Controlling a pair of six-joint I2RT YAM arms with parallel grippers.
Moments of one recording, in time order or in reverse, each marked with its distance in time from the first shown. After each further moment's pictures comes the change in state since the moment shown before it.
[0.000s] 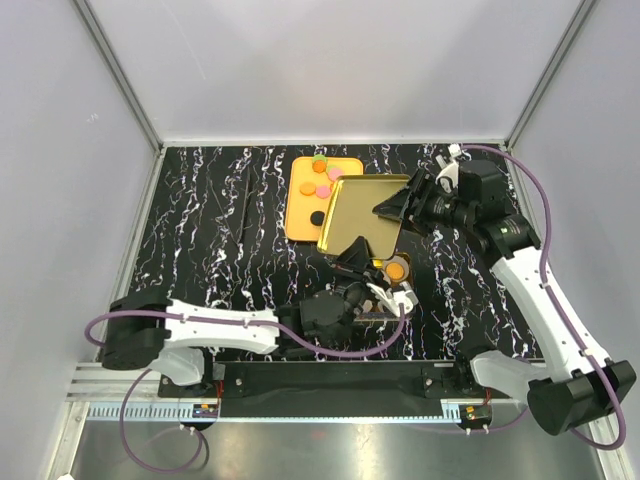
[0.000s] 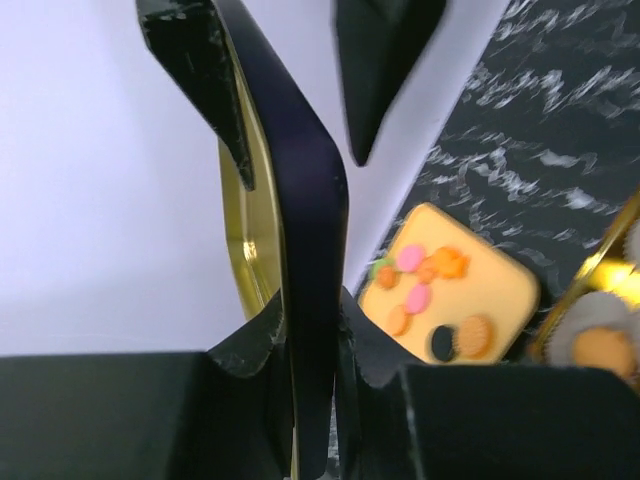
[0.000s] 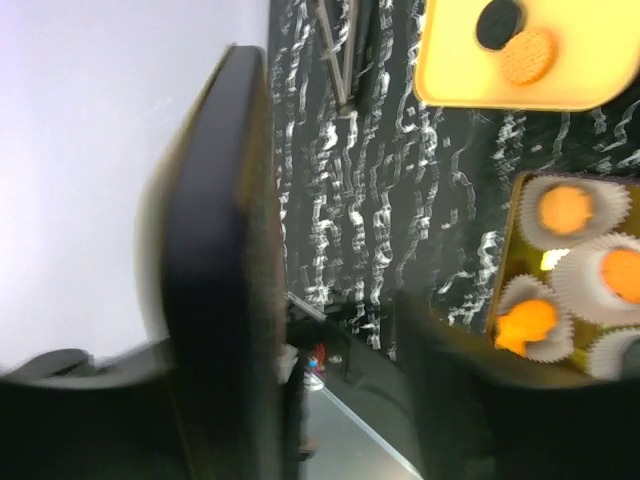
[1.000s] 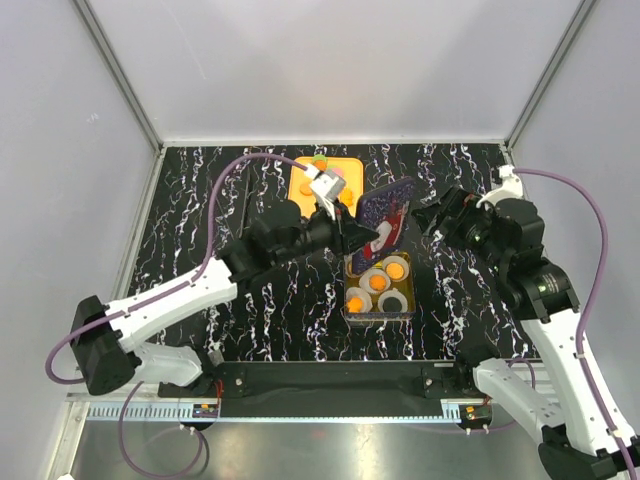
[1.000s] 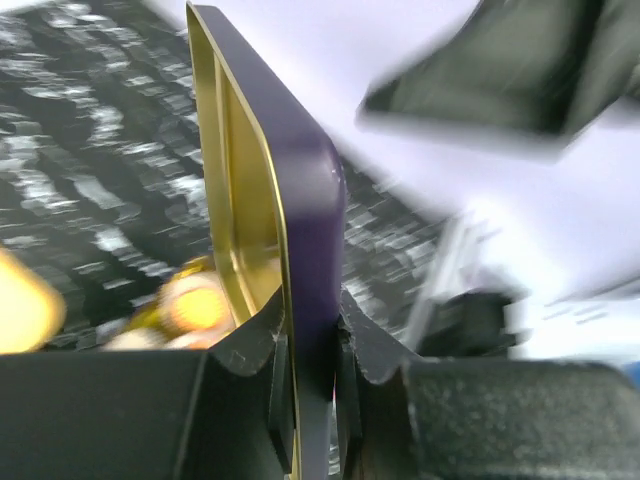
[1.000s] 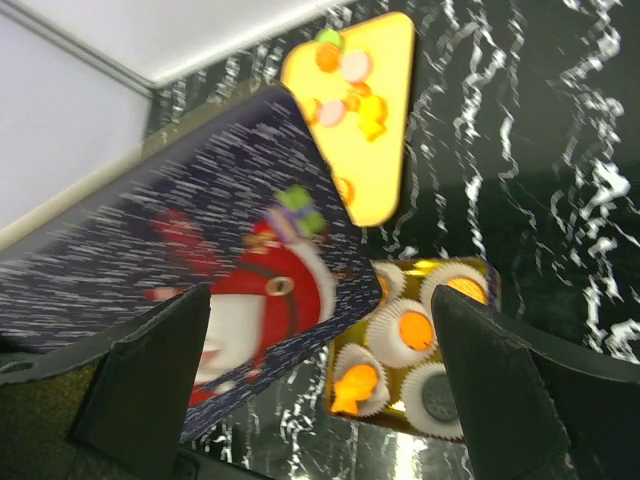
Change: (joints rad) left arm 0.470 -0.204 0.224 -0.671 1.041 -1.586; right arm 0.002 -0.324 -0.080 -0.078 0.475 -0.248
